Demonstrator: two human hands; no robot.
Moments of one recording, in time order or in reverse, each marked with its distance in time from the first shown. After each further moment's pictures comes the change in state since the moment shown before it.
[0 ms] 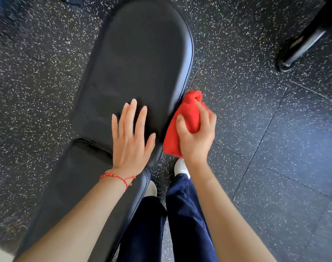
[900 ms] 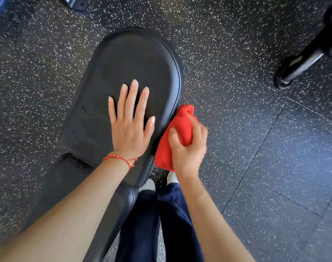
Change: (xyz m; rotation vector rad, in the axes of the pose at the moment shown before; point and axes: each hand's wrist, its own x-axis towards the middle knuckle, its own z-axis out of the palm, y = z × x) left_hand 0.094 0.017 0.005 0.066 0.123 -0.014; right_hand 0.038 -0.017 -0.002 0.029 -0.056 0.066
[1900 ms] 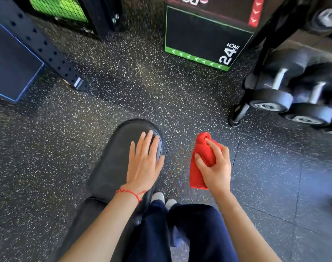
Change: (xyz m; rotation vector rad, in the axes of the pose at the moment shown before) left_hand 0.055 0.068 -0.151 -0.101 -0.276 0.119; right_hand 0.014 -0.150 -0.144 -0.270 0.023 -0.133
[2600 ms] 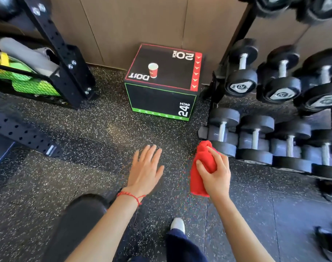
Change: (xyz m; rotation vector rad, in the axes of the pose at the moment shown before) left_hand 0.208 0.193 -0.060 0.160 0.059 0.256; right_hand 0.179 -0.018 -0.205 0.163 0.242 -0.048
